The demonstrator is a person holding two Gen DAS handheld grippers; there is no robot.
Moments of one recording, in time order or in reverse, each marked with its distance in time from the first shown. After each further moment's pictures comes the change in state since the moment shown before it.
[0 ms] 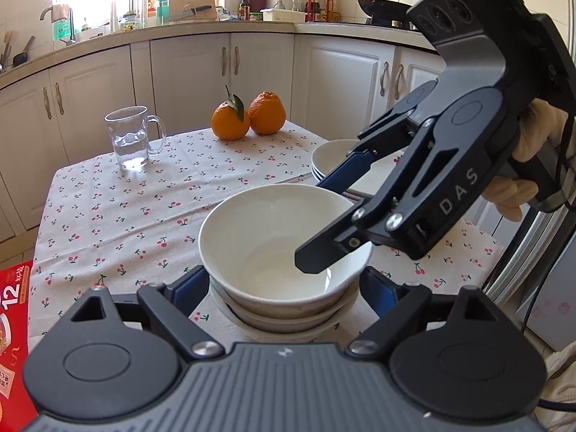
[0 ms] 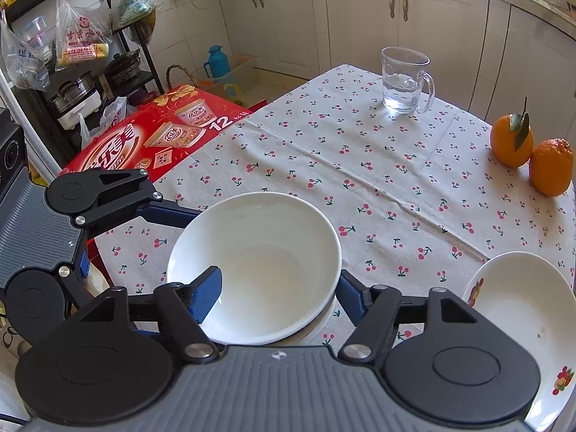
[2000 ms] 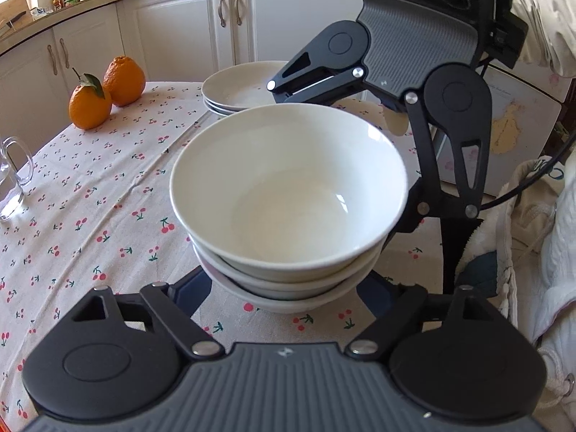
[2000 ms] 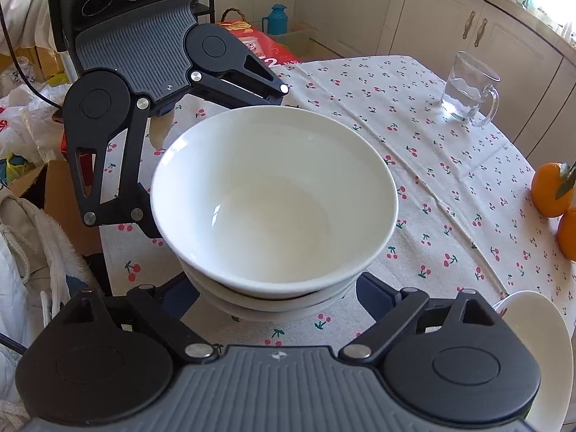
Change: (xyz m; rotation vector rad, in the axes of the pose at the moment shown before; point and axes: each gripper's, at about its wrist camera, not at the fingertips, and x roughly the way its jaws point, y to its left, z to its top) left arm 0.060 0.053 -0.001 0.463 0.209 -0.458; right arm 0.045 0.014 -0.036 -0.336 0.089 0.002
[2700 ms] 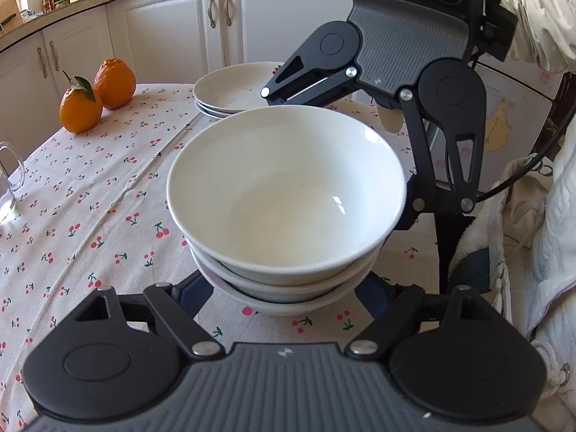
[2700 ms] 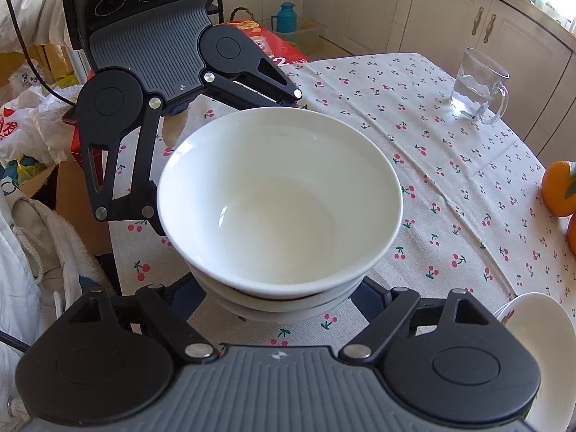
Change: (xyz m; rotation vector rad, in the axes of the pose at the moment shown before) left arm 0.002 0.004 0.002 0.015 0.000 -0.028; right arm 0.001 -0.003 0.002 0.005 0.007 0.043
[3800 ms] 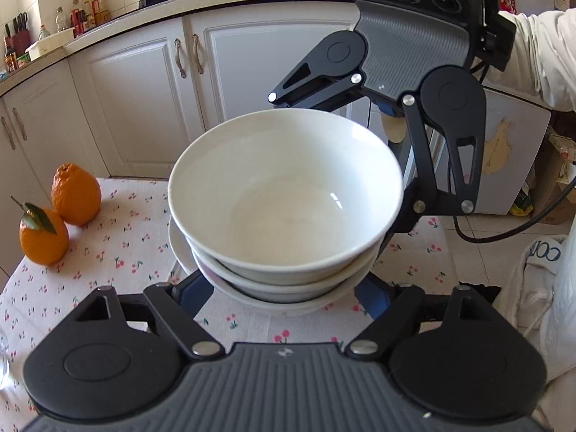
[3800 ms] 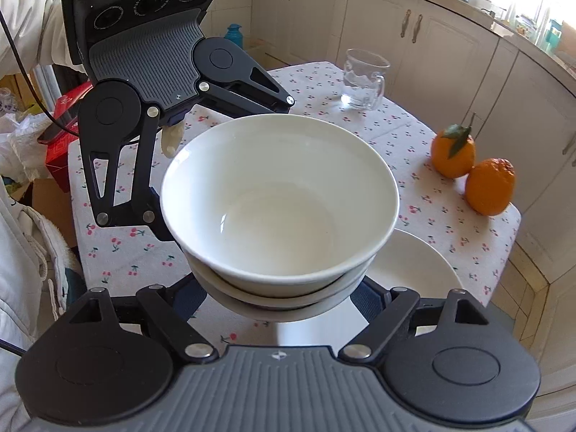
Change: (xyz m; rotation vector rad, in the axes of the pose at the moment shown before) left arm 0.063 0.010 0.139 0.138 -0.080 -0.027; right arm -0.099 -0.085 -0.063 0.084 -0.065 -0.127
